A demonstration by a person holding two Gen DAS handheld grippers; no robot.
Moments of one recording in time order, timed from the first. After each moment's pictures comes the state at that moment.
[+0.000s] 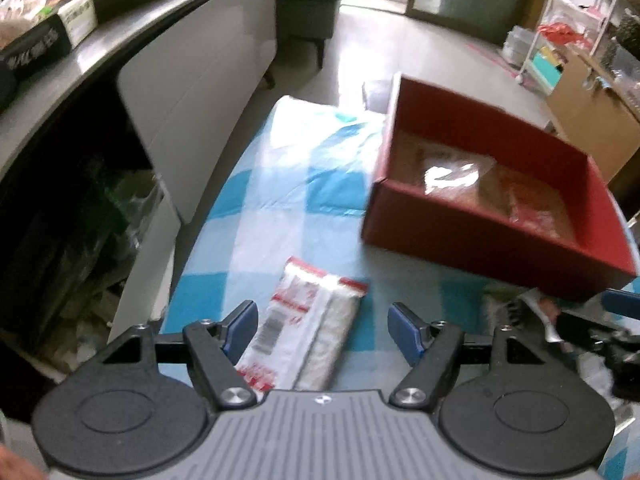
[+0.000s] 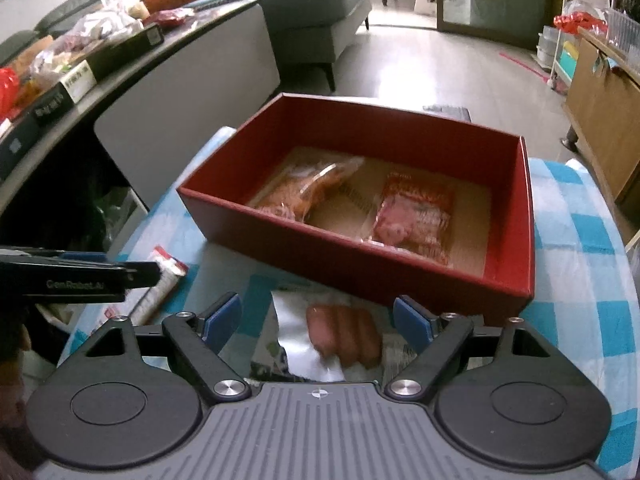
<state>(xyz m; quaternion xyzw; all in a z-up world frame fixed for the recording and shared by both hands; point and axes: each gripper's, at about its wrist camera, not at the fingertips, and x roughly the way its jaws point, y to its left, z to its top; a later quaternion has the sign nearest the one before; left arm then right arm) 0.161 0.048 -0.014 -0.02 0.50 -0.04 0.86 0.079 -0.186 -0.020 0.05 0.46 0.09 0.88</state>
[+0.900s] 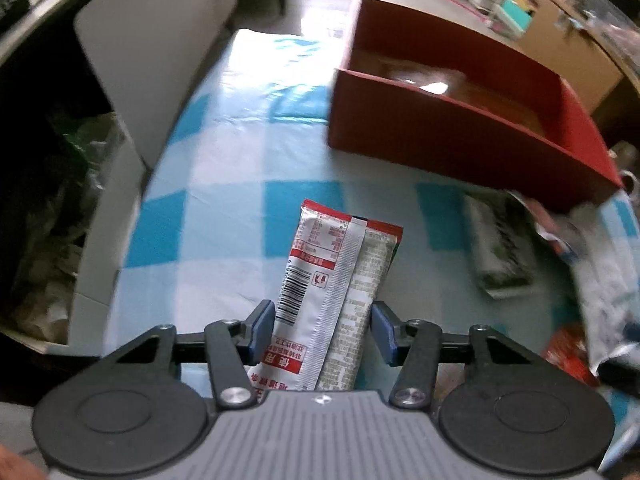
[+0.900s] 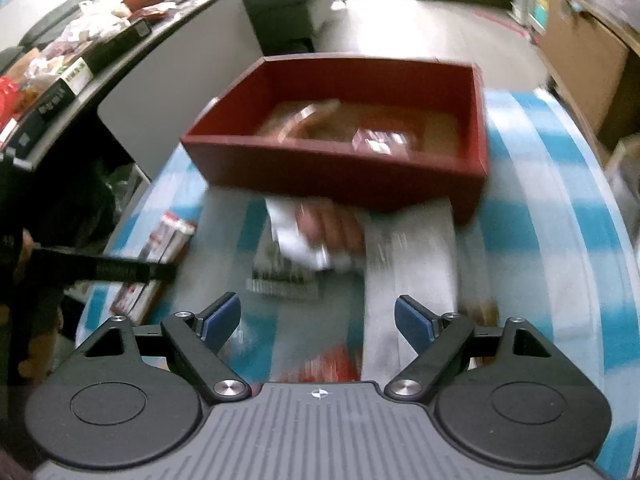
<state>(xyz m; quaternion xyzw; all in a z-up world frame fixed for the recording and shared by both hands) 0.130 0.035 -0.041 0.00 0.56 -0.11 0.82 -0.007 -0.207 -0.025 0.11 0.49 0.07 0.86</state>
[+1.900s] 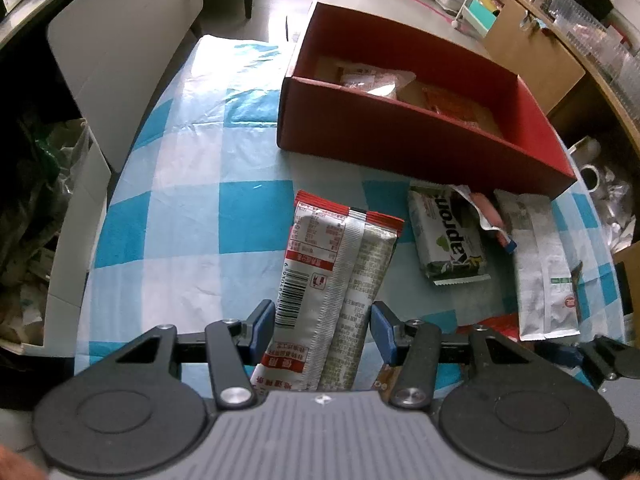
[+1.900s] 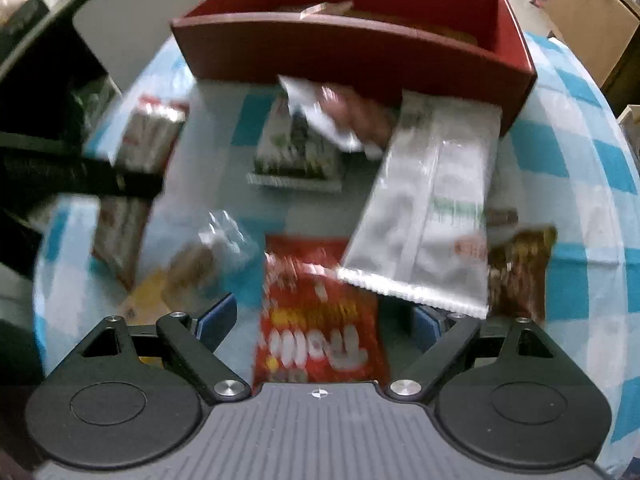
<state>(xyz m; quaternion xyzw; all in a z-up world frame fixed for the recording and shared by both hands) 0.122 0.026 -0.029 -0.01 0.56 -0.15 0.82 0.006 -0.148 -0.082 0.02 0.57 0.04 0.82</state>
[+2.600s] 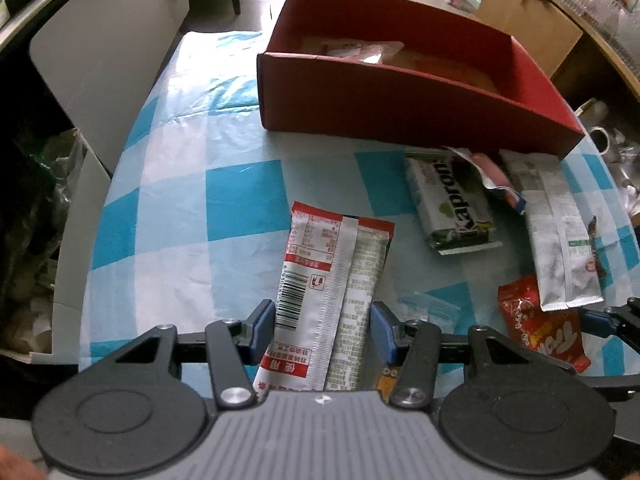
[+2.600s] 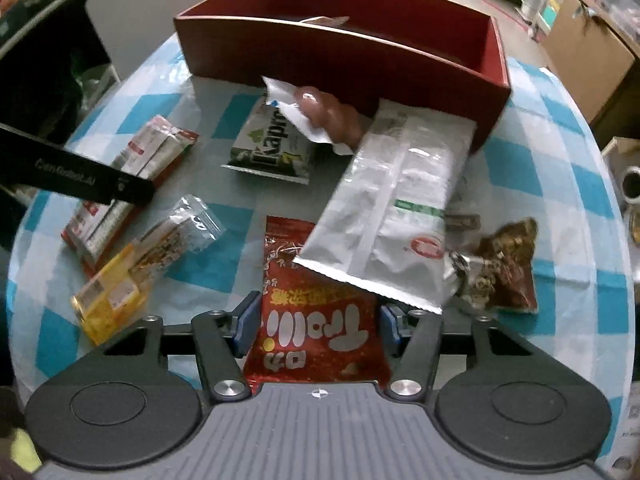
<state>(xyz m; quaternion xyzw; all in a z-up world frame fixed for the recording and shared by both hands) 0.113 0.012 -0.037 0.04 0.56 -0.15 0.81 -0.014 -0.173 -0.067 -0.01 0.54 0.05 0.84</state>
